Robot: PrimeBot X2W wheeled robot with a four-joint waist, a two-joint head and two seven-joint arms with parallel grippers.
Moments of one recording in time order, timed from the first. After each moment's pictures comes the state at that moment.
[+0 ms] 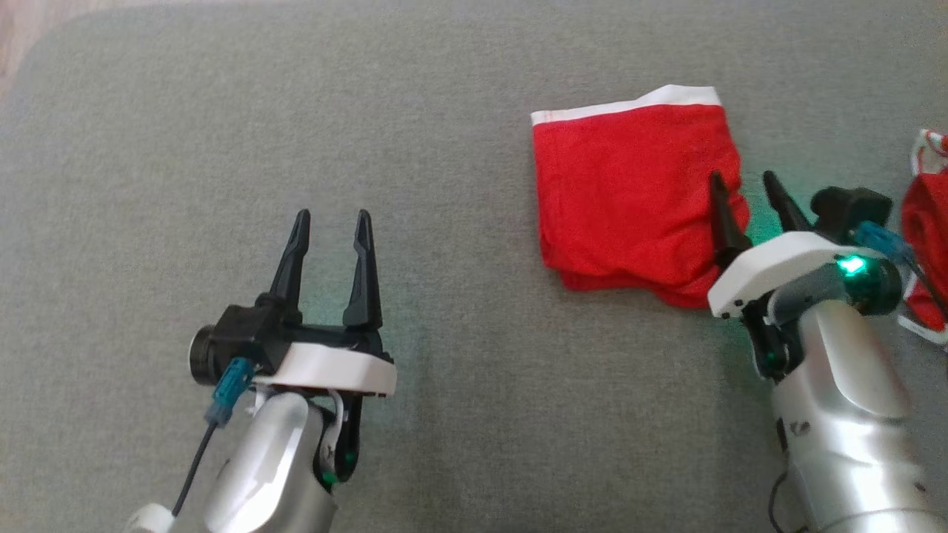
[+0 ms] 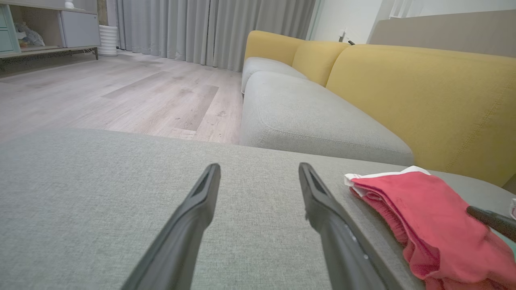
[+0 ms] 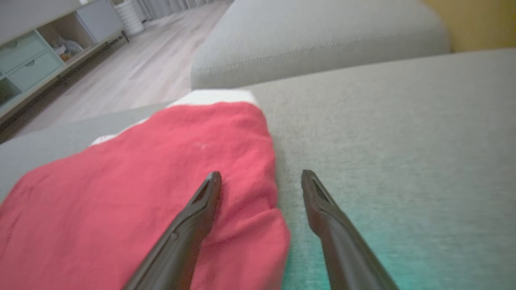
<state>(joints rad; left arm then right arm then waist) -0.32 0.04 -0.34 0.33 -0.36 0.06 -0.26 -0.53 -0.05 -0.03 0.70 0.17 0.13 -0.06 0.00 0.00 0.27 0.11</state>
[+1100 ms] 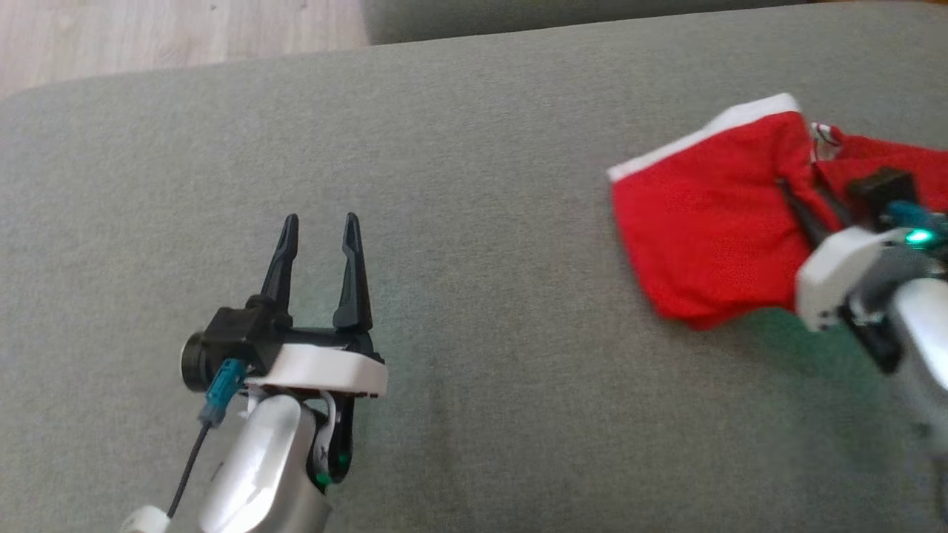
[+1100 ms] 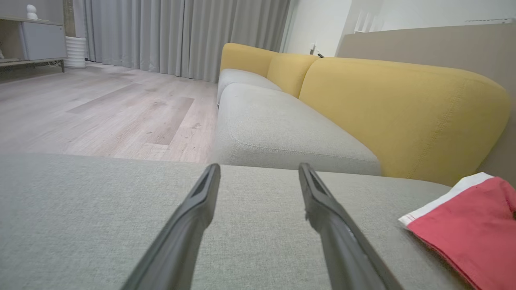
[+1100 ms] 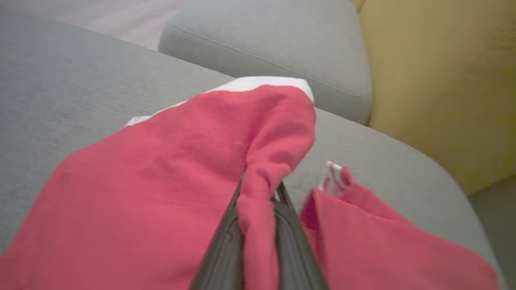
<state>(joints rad) -0.32 0.04 -0.32 0.35 -0.37 0.07 -0.26 -0.60 -0.42 0.44 0.71 0.25 0.13 -0.02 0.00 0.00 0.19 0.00</state>
